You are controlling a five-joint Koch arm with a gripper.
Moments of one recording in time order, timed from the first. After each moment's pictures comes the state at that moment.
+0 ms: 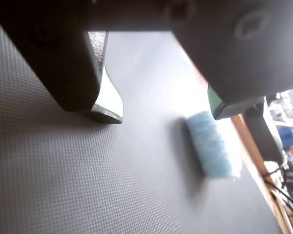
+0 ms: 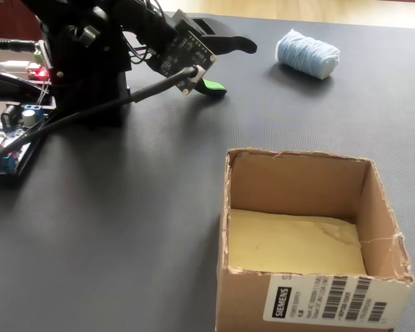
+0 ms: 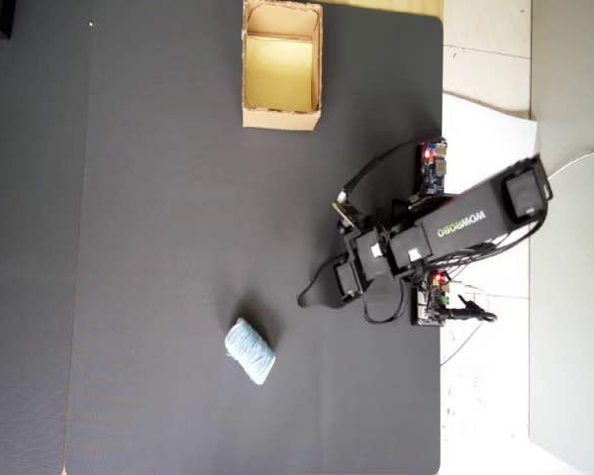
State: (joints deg) arm -28.3 130.6 176.0 -4.7 89.6
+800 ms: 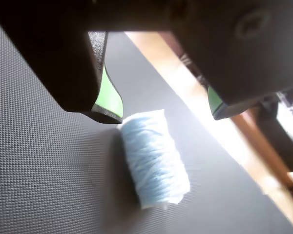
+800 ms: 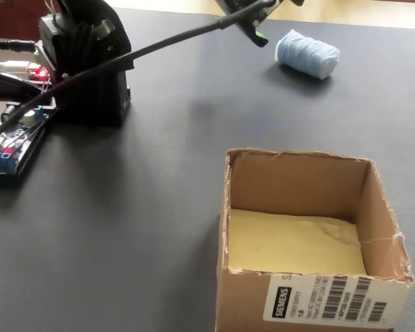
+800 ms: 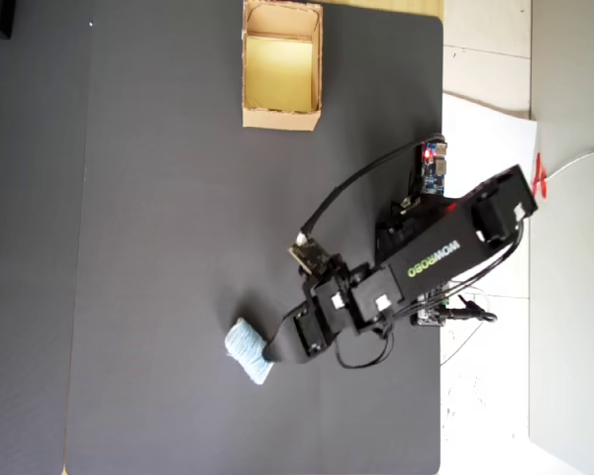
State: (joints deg) arm -31.7 104.5 129.1 24.2 88.3
